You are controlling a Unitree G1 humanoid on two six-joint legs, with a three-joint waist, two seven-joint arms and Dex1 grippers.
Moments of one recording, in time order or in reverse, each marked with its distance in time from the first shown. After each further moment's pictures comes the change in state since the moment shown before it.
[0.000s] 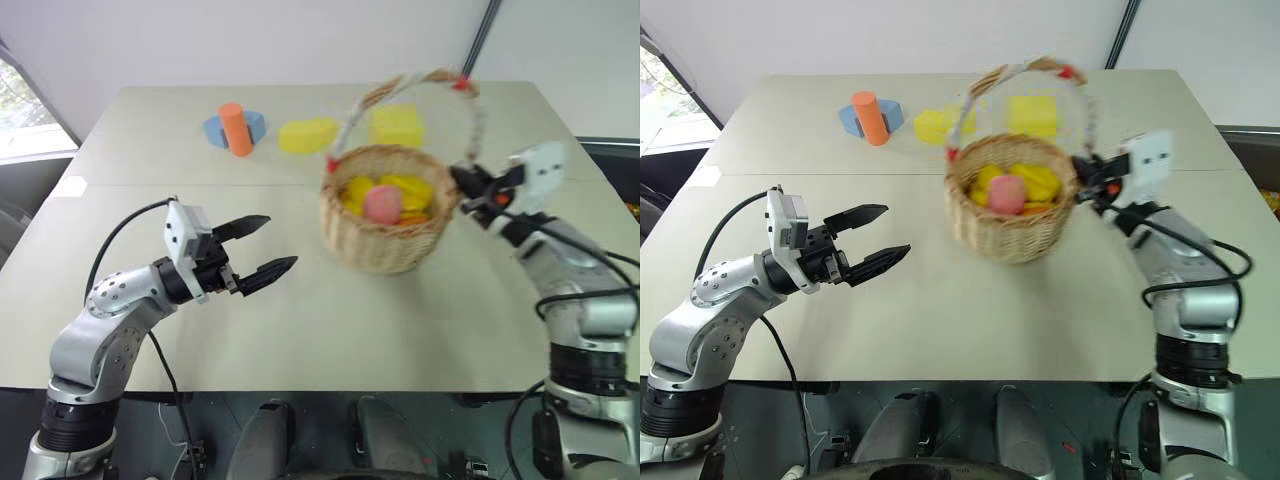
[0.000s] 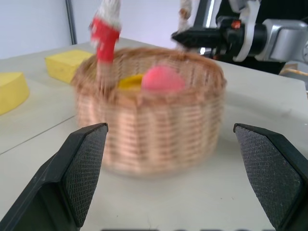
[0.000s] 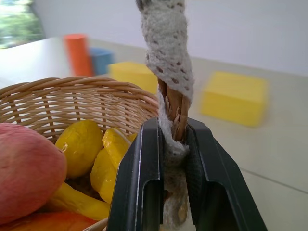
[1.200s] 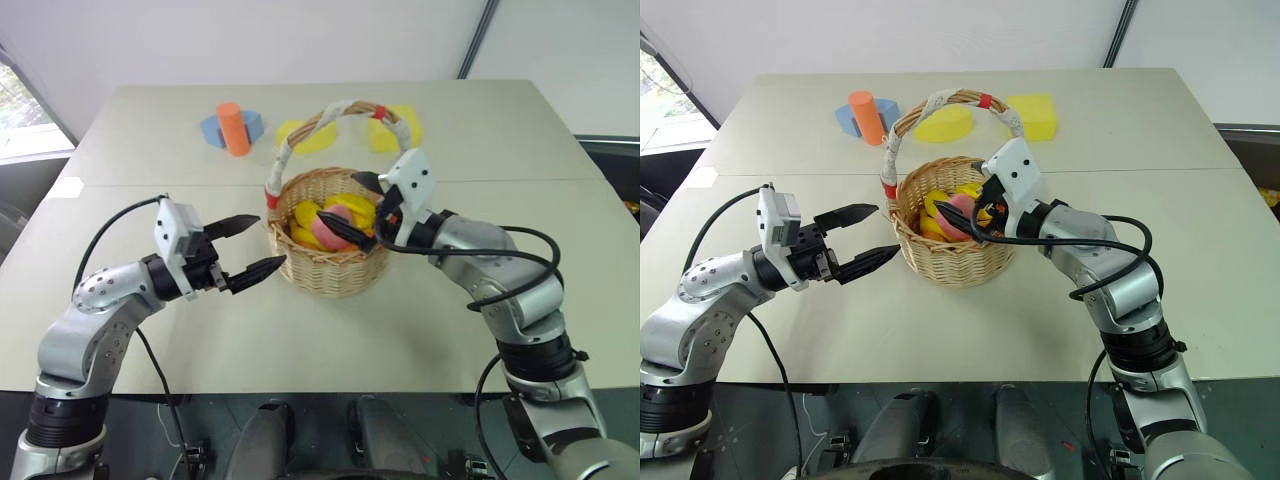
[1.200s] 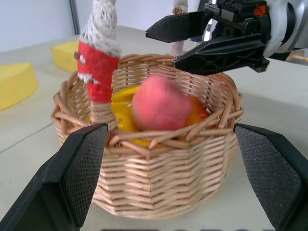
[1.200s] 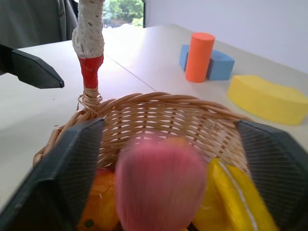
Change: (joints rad) left arm 0.001 0.038 0.024 0.023 0.023 -0.004 -0.032; right arm -0.119 0.055 0.428 -0.231 0.050 0.153 0.111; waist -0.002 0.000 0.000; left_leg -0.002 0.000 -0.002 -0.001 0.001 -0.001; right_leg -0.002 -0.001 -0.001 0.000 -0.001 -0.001
